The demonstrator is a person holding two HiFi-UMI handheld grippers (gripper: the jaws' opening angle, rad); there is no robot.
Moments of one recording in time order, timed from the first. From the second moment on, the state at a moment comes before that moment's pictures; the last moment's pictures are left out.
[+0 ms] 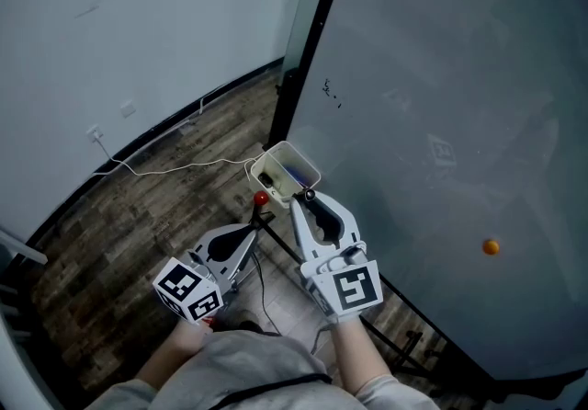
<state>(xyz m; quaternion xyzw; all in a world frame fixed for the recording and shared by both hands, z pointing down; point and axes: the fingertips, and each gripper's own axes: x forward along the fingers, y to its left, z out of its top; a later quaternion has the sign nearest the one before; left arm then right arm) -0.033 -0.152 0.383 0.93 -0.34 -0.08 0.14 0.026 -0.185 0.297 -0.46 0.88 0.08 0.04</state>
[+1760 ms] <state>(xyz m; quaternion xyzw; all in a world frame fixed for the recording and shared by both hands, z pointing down) -0.037 -0.148 0.393 0.94 -0.31 -0.05 0.13 0.032 -0.185 0.275 -0.47 0.88 0.07 0.03</state>
